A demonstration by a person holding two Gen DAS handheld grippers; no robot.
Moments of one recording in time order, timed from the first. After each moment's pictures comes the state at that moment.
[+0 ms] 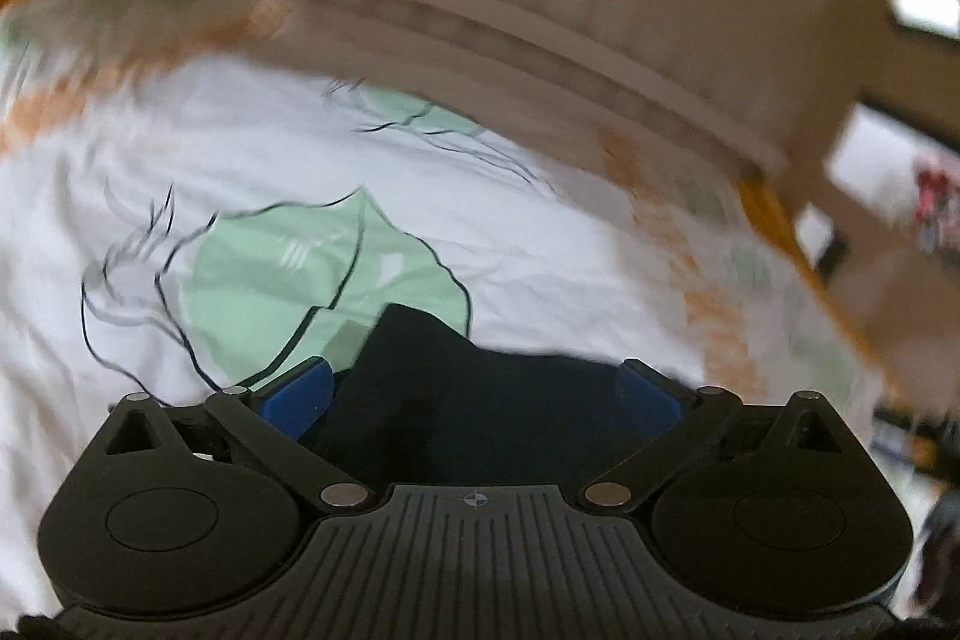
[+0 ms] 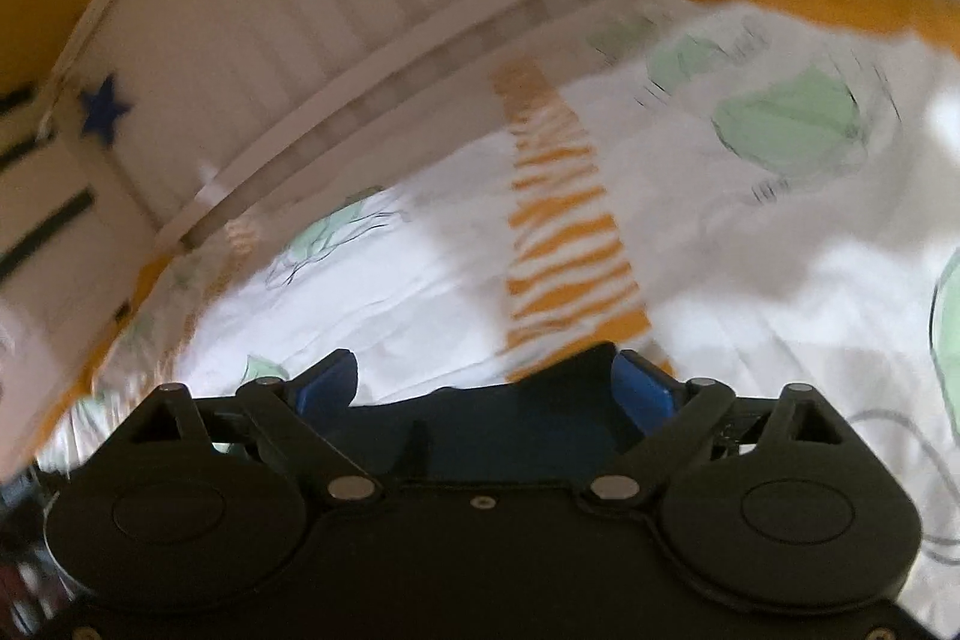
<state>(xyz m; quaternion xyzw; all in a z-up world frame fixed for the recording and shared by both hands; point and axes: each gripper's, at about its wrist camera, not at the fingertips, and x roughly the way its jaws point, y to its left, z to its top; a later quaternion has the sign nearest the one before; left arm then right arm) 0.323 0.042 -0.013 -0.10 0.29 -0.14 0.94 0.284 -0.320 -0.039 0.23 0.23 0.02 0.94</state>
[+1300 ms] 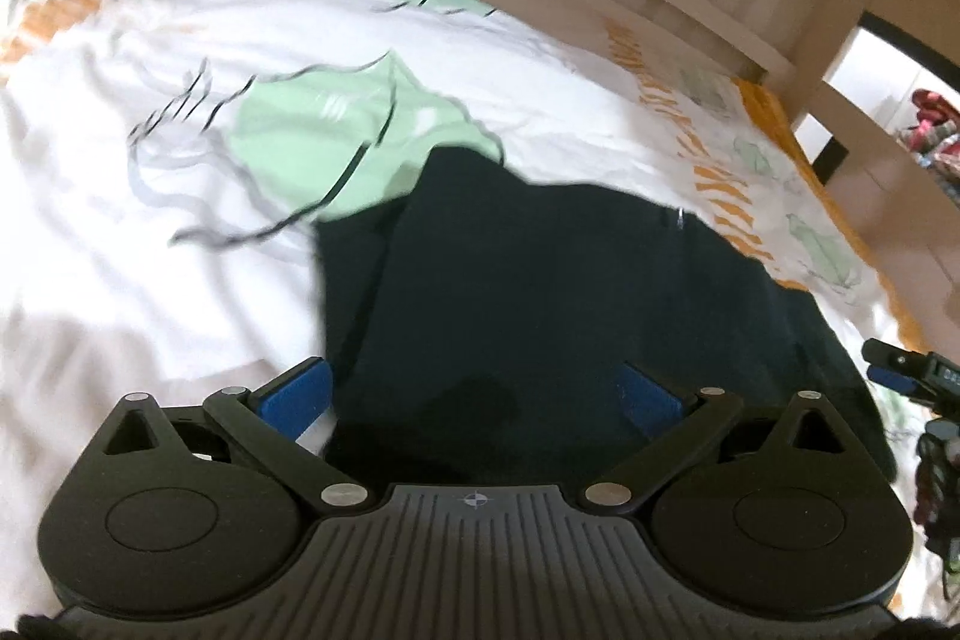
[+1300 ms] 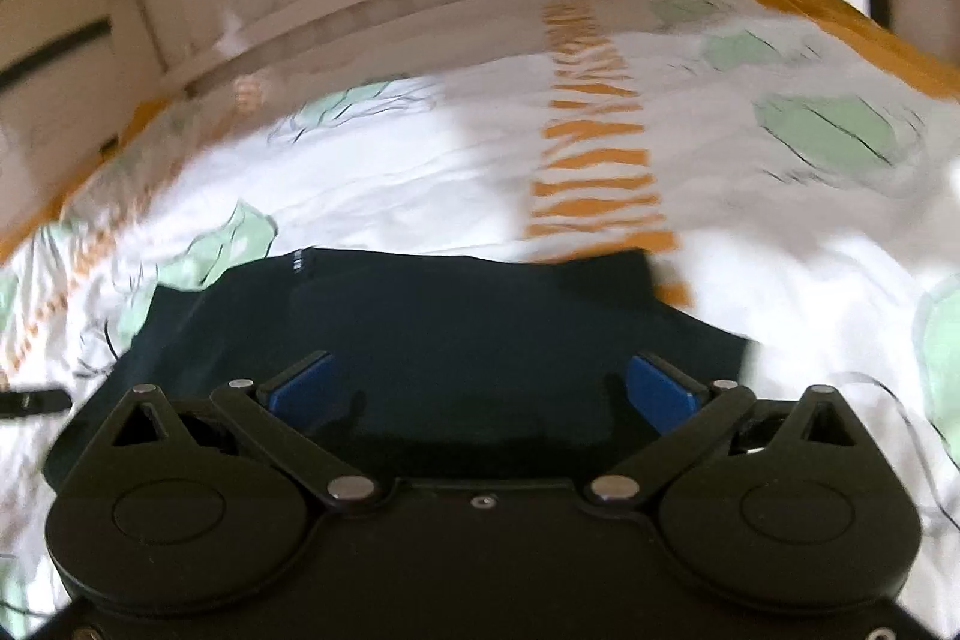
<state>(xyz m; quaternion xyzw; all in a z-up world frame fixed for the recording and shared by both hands) 0.291 0.095 -0.053 -0.12 0.40 -0.16 0.89 0.263 -0.308 -0.060 0.17 0.31 0.01 0.93</state>
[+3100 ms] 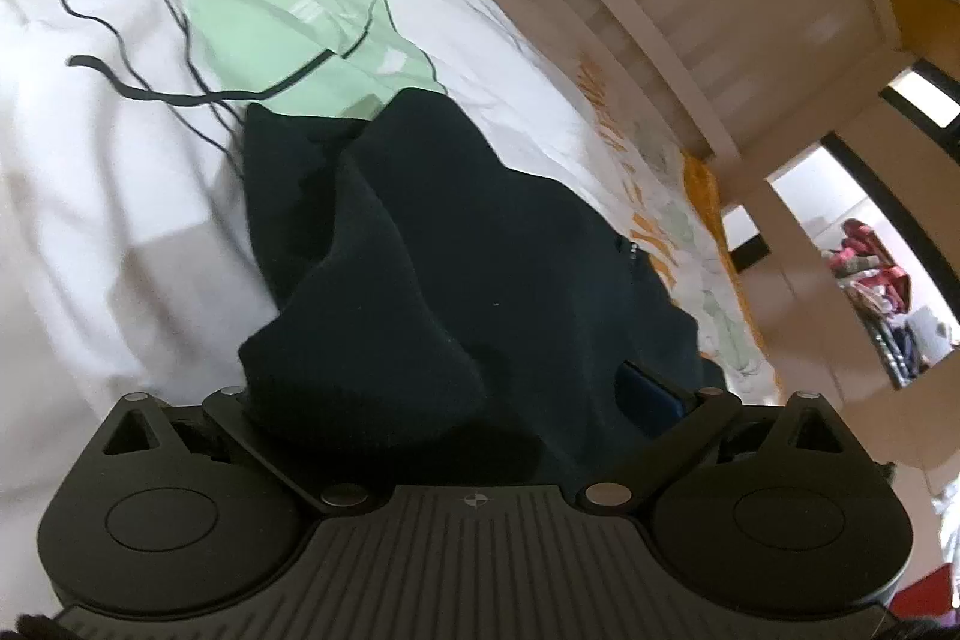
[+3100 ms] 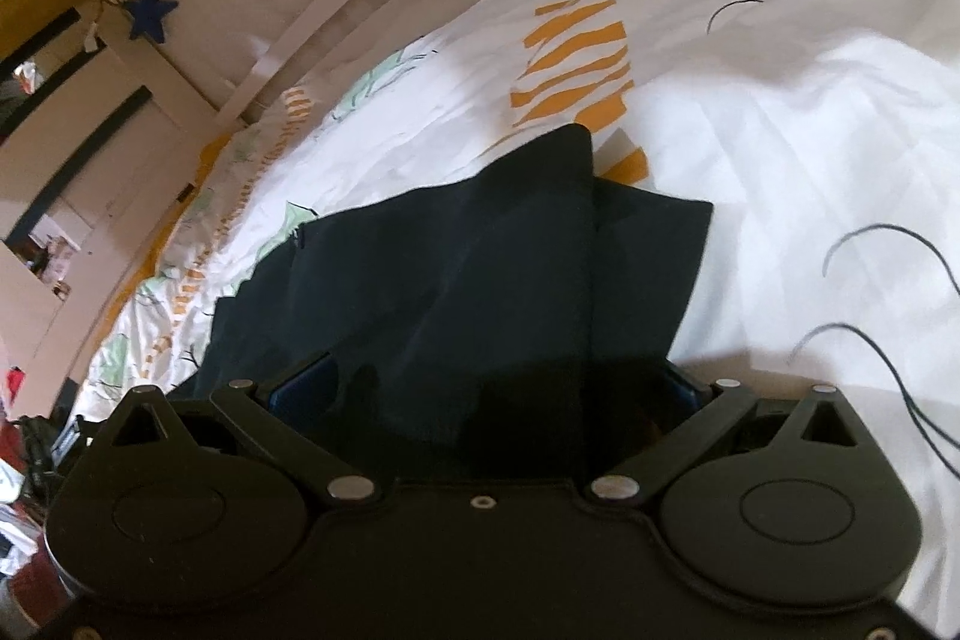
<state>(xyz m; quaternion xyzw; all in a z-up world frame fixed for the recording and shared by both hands) 0.324 0.088 -0.108 -0.30 0.39 -0.23 0.84 0.281 -0.365 -0.120 0.31 0.34 0.13 0.88</state>
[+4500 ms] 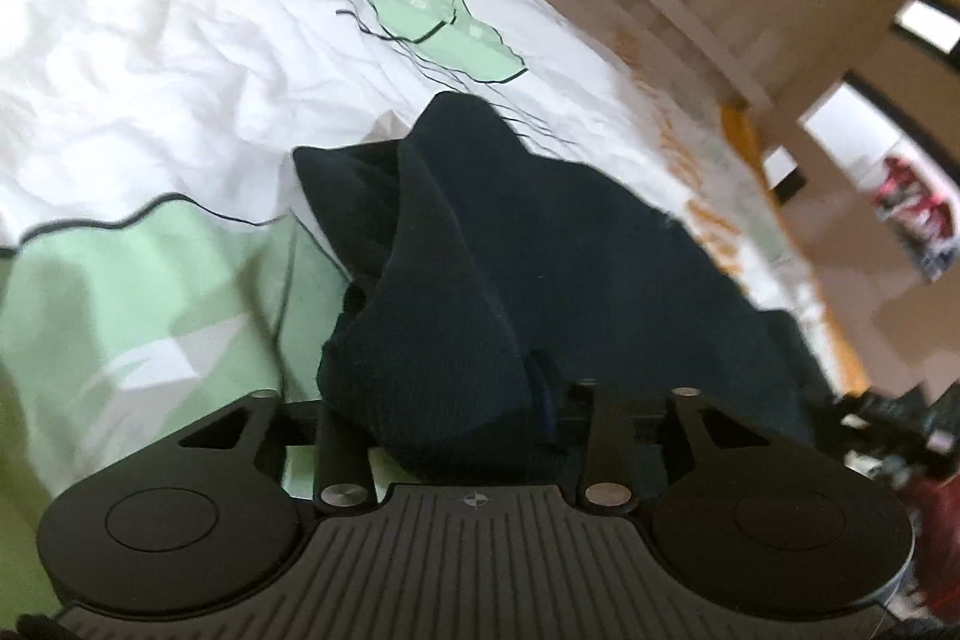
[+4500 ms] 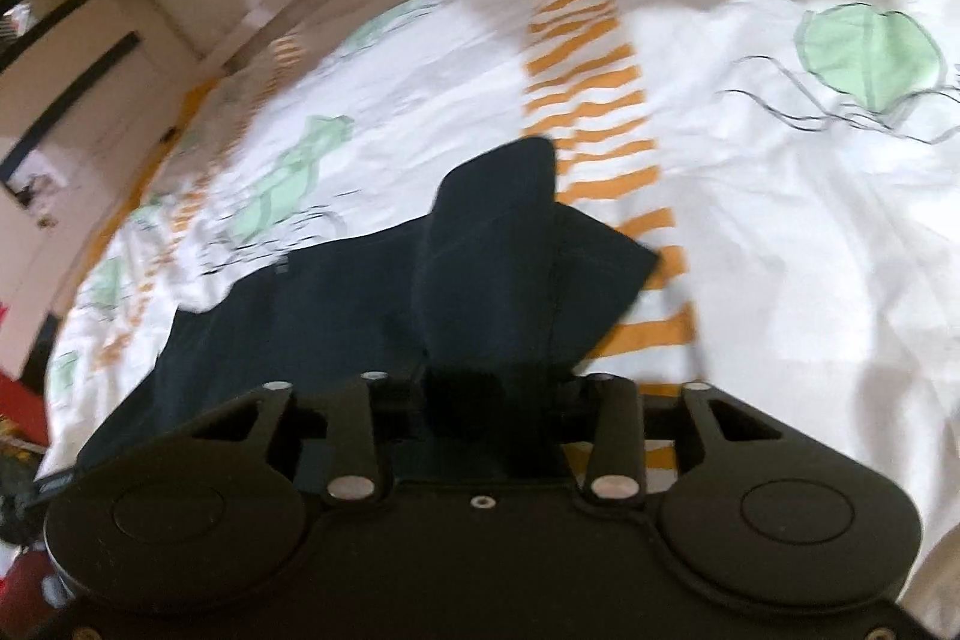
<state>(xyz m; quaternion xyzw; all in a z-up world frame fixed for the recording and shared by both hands) 0.147 0.124 -0.088 -0.21 0.40 -0.15 0.88 0.133 -0.297 -0.079 0.25 0.38 0.05 0.89</state>
